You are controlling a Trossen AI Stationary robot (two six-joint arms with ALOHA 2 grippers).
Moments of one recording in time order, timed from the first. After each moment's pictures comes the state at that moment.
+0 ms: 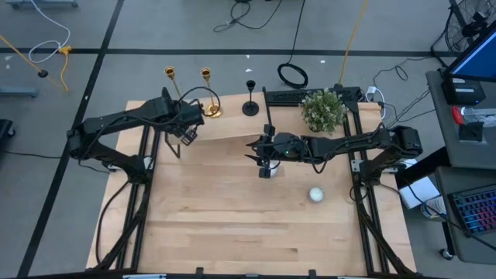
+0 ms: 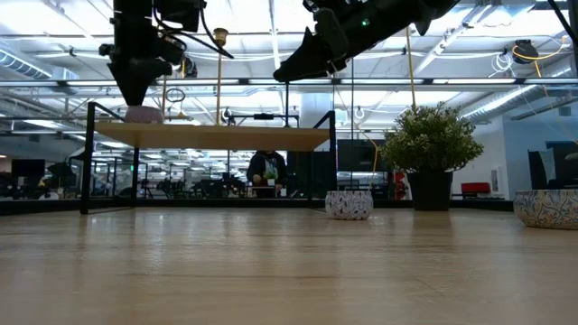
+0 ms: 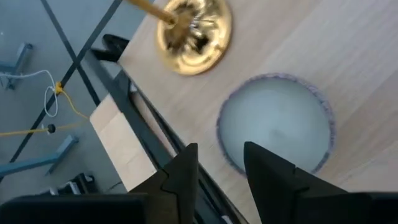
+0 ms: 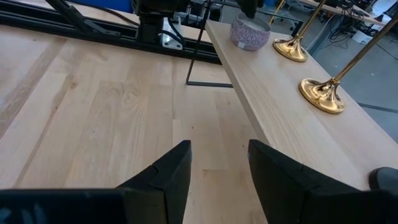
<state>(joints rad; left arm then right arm) 0.37 1.34 1.26 -1.45 -0.50 -0.49 -0.02 1.56 1.04 0.13 0.18 -0.20</state>
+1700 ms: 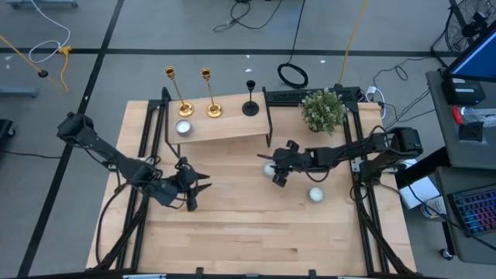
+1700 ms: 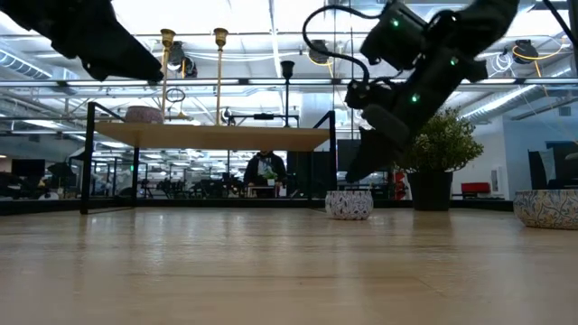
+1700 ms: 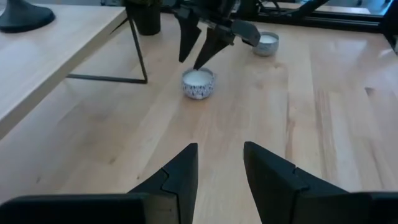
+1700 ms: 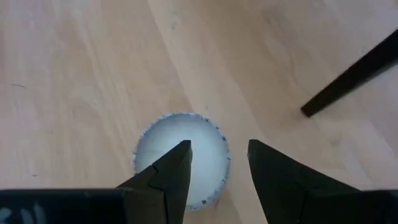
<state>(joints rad) -0.56 1.04 0.57 -0.15 -0.72 -0.47 -0.02 1.56 0.73 0.00 0.27 0.27</state>
